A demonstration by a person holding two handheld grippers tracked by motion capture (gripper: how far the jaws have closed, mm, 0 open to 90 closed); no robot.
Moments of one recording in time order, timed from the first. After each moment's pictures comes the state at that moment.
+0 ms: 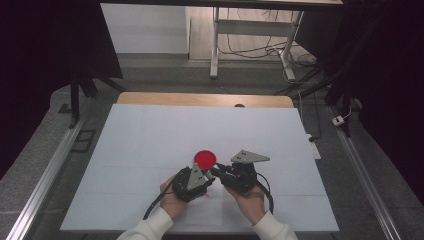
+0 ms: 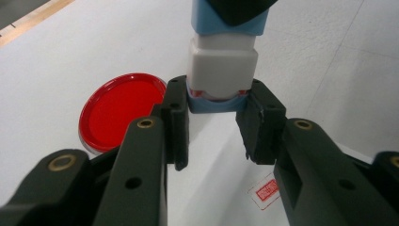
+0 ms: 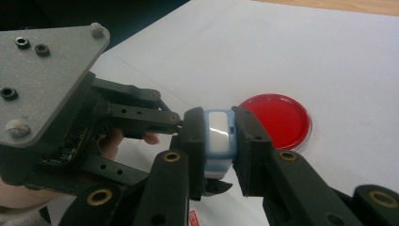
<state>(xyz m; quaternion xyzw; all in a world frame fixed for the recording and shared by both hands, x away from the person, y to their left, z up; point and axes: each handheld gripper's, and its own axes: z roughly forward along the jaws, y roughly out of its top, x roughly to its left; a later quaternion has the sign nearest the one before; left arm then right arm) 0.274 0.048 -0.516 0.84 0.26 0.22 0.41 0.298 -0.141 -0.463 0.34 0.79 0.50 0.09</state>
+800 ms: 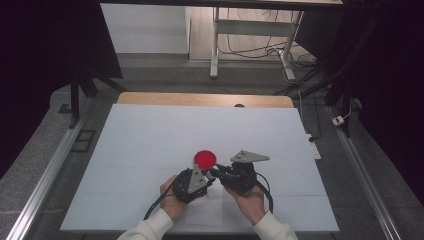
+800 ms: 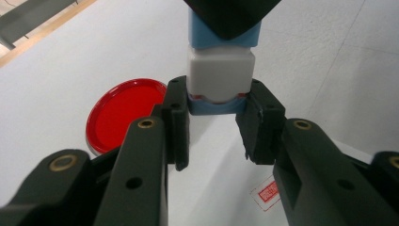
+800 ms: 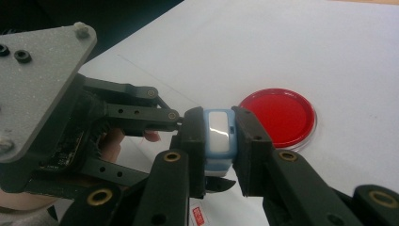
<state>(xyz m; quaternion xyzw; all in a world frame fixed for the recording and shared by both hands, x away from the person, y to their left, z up) 0.269 0.046 -0.516 0.84 0.25 0.25 0.41 0.298 -0.141 -0.464 0.35 0.79 0.49 0.07</state>
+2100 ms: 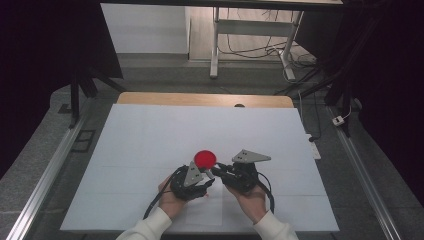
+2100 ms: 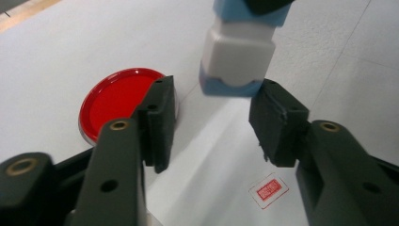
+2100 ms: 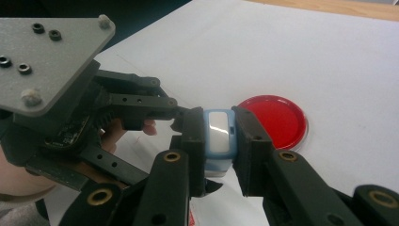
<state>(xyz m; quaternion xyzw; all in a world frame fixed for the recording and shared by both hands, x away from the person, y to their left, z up) 0.278 0.056 -0.517 0.84 0.29 0.20 0.43 0.299 -0.146 -0.461 0.33 0.80 0.50 0.09</state>
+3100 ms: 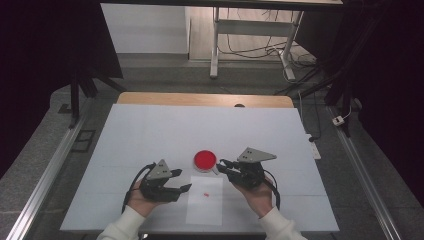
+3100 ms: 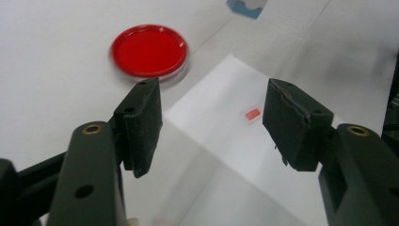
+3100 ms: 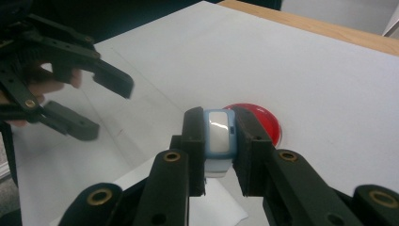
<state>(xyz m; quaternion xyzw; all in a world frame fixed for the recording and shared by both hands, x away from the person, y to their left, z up) 0.259 0.139 -0.495 0.83 0.32 0.11 0.44 0.308 -0.161 -0.459 0.28 0.81 0.50 0.12</state>
